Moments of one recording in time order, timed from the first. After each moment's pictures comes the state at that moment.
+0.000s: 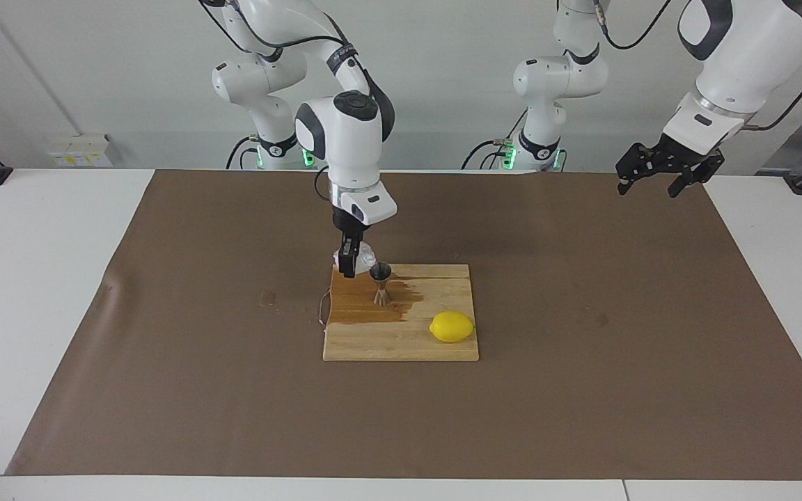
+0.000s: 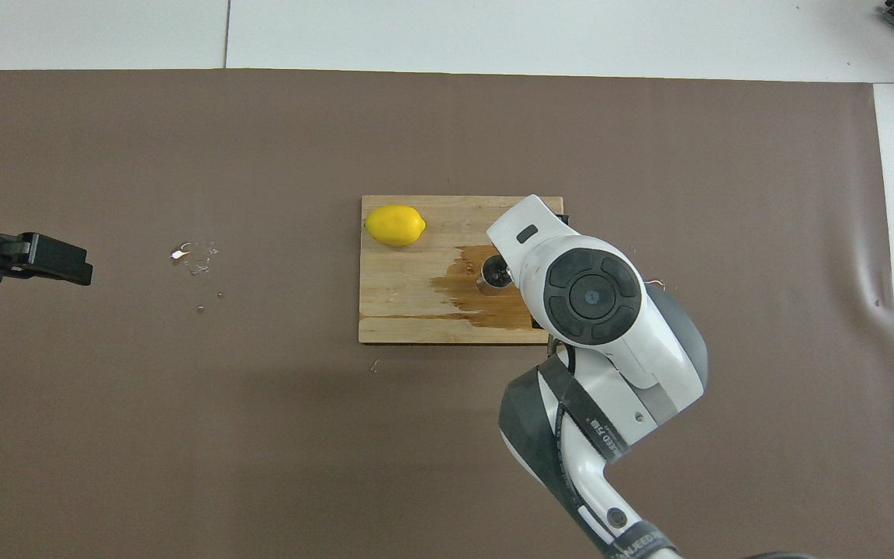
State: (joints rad) left arm 0.01 -0.04 -0.07 -1.63 -0.04 1.54 0.04; right arm 0.55 0.15 -0.07 -1.93 -0.24 2.24 -0.82
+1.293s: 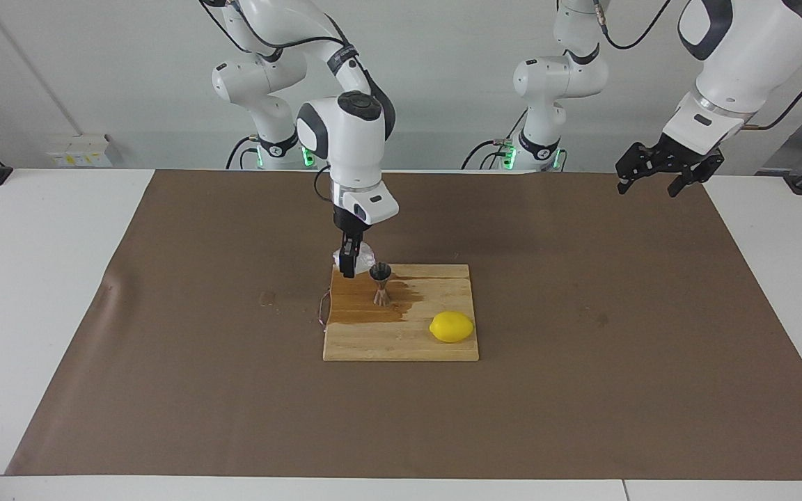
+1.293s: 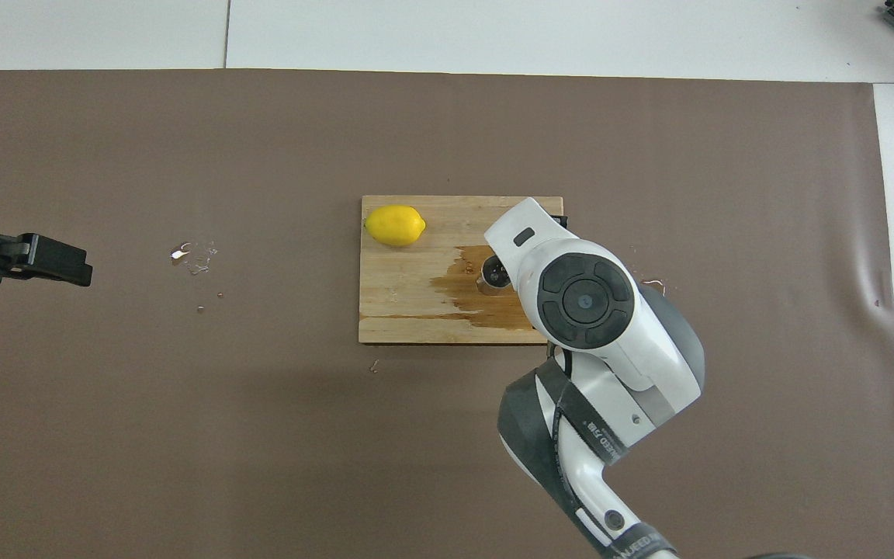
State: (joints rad) left arm 0.01 -0.04 -0.07 -1.63 -0.04 1.54 0.04; right arm 0.55 0.15 -0.07 -1.94 -0.26 2.24 -0.81
